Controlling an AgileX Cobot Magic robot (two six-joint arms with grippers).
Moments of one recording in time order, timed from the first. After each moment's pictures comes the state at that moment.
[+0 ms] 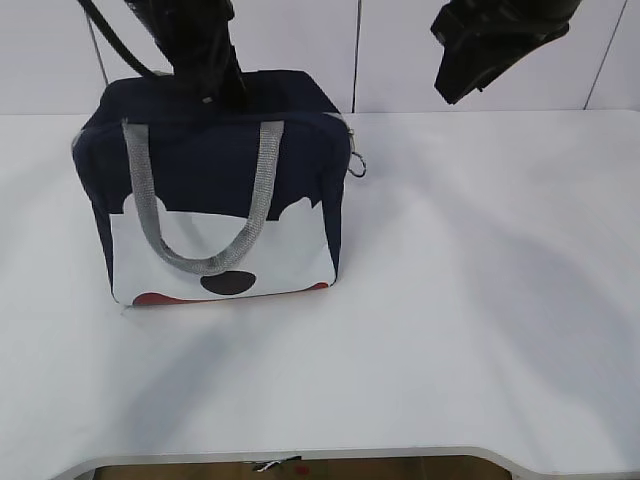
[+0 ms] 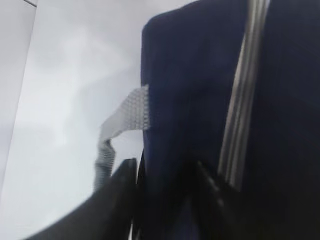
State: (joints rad) left arm -0.46 2.04 -2.00 -0.14 1.07 0.96; right arm 0.35 1.72 -1.78 0.07 1.25 -0.29
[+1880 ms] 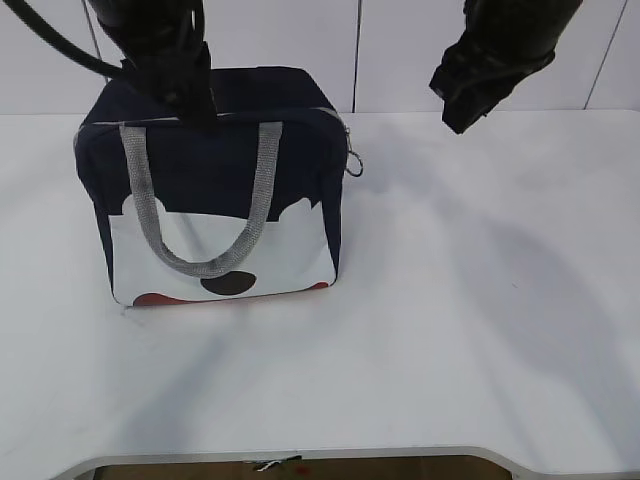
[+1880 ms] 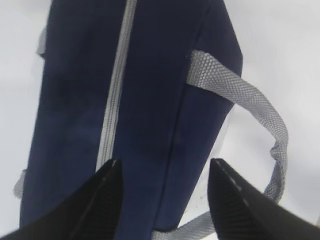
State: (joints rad) left arm -0.61 1.80 -1.84 0.06 1.26 0.67; right arm 0.35 1.81 -1.78 -0.06 1.23 -0.33
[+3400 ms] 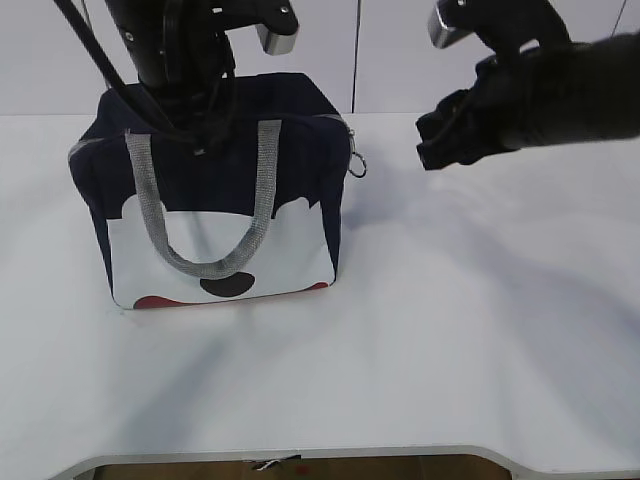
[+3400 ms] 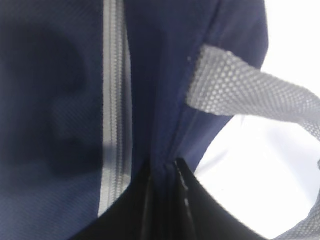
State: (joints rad) left arm -0.61 1.93 -1.84 0.11 1.24 0.68; right arm 0.35 1.57 -1.08 0.08 0.19 -0.38
